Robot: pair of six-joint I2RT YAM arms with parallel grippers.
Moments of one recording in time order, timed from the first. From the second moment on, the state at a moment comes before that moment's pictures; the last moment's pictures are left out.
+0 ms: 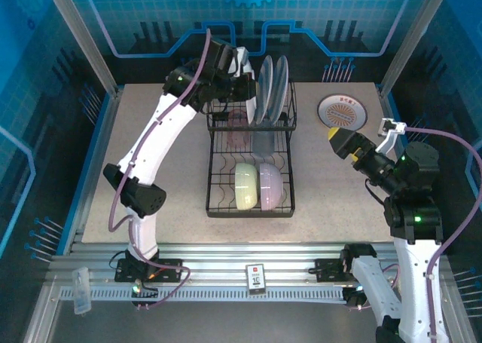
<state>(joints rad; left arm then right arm) -0.53 1.95 2.38 -1.07 0.16 -0.51 -0.04 0.67 1.07 -0.60 -0.56 0.77</state>
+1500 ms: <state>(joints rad) -1.02 1.16 1.33 -0.40 -0.55 0.85 0.17 1.11 1.66 -0.68 -0.48 0.85</state>
